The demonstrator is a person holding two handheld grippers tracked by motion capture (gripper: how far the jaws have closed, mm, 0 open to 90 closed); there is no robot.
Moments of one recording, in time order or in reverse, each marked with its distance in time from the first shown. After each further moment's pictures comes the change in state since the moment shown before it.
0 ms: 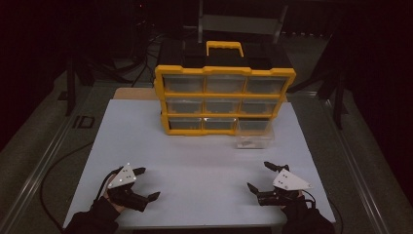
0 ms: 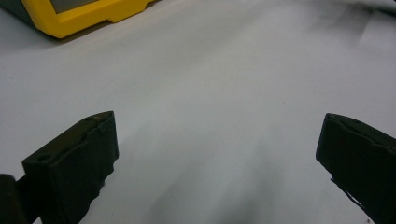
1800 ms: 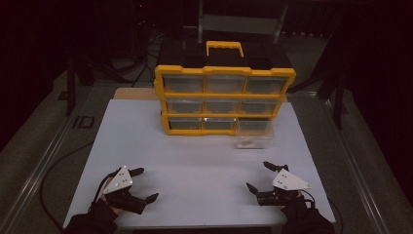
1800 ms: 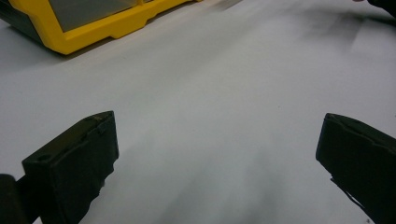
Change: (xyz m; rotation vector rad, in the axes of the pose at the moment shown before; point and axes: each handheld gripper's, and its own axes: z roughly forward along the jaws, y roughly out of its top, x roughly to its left) left arm -0.002 -0.005 -0.005 -0.059 0.005 0.032; right arm 0.001 0.001 0.001 0.000 0.006 -0.001
